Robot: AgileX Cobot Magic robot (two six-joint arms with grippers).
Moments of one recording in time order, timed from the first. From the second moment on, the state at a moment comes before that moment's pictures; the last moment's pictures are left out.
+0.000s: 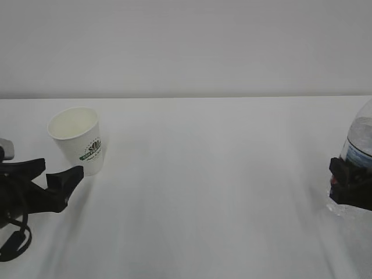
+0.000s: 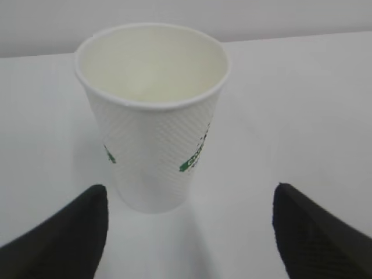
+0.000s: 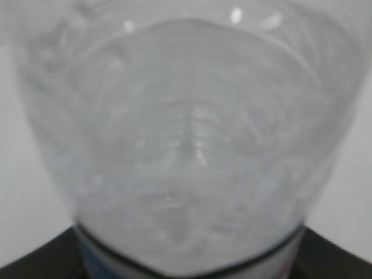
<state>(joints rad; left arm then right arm) -0.29 1.84 -0.25 0.08 -1.15 -0.13 0.08 1.72 -0.18 0.01 -1.09 0.01</state>
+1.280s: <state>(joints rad) -0.29 1.99 -0.39 0.05 -1.15 -0.13 0.08 1.70 -0.18 -0.01 -1.09 0.01</state>
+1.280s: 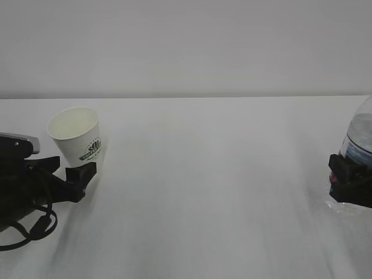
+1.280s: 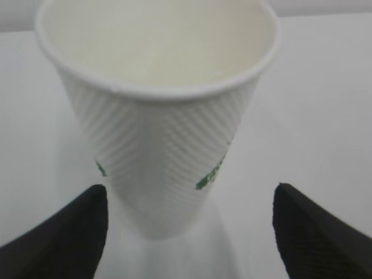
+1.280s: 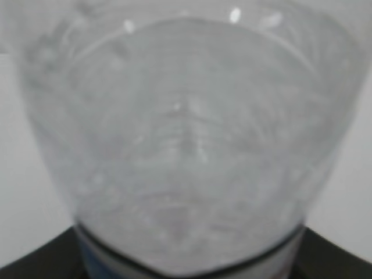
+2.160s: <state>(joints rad) -0.29 2.07 -0.51 0.00 -1.15 -0.13 0.08 1.70 -0.18 -0.01 -1.09 0.01</state>
